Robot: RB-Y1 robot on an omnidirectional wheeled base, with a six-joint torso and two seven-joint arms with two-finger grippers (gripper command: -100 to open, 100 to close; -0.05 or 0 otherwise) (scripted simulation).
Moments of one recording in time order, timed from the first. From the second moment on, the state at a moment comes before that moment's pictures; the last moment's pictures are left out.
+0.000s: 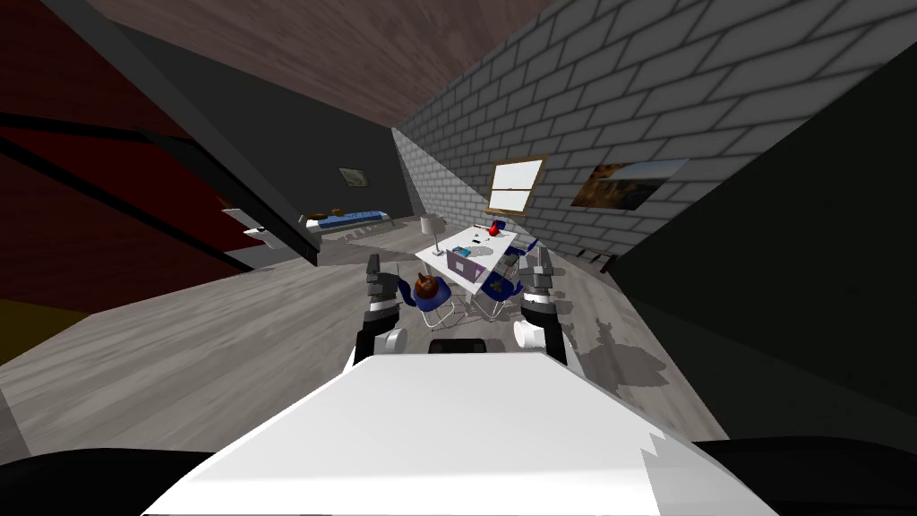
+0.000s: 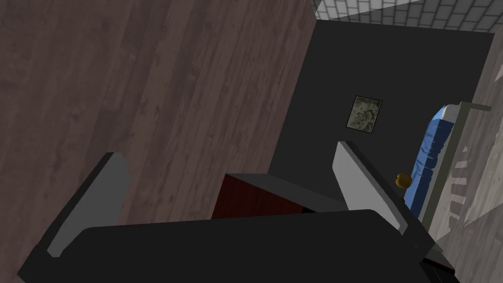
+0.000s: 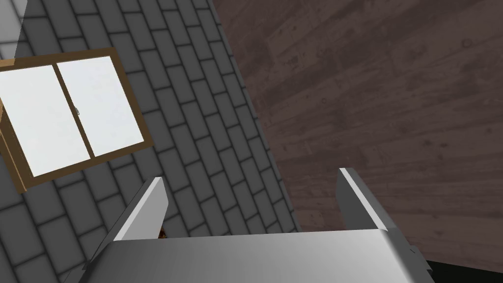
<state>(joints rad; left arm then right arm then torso) 0.53 -0.05 -0.07 -2.21 0.05 -0.49 -0.15 0.46 0.00 0.00 -2.24 0.04 -0.46 -0.06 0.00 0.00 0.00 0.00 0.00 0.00</state>
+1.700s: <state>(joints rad) 0.53 -0.05 -0.07 -2.21 0.05 -0.49 -0.15 0.44 -0.15 -0.02 -2.19 0.14 -0.42 0.02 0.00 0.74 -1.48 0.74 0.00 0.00</state>
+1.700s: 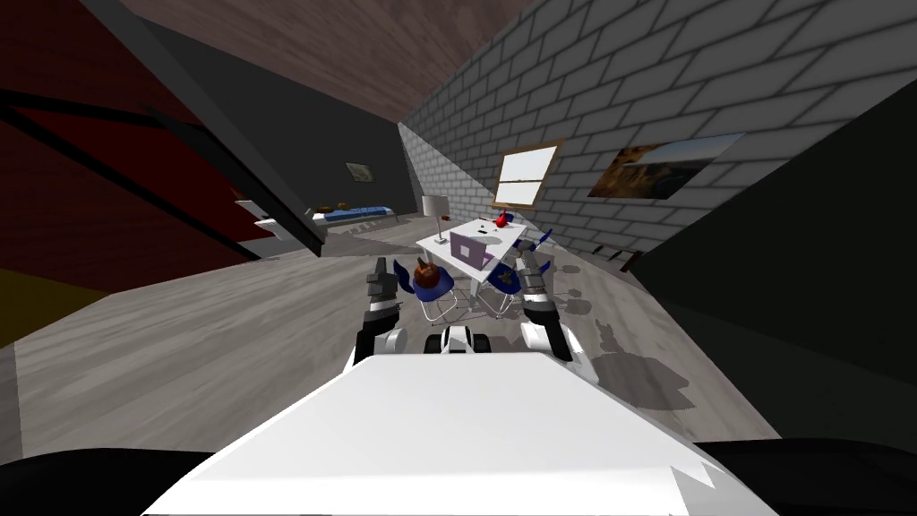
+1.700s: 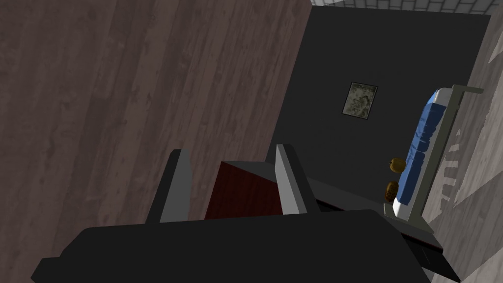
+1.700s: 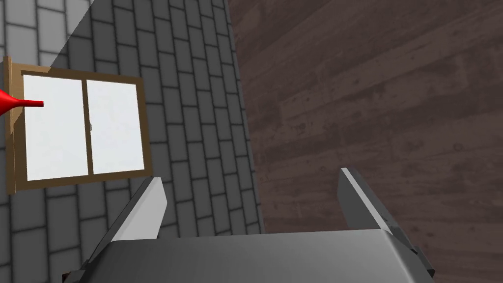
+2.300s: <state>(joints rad) 0.53 -0.05 -0.07 -2.21 0.05 -0.49 -0.15 0.42 -0.24 -0.05 -2.13 0.27 -0.39 0.13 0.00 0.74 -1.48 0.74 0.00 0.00</state>
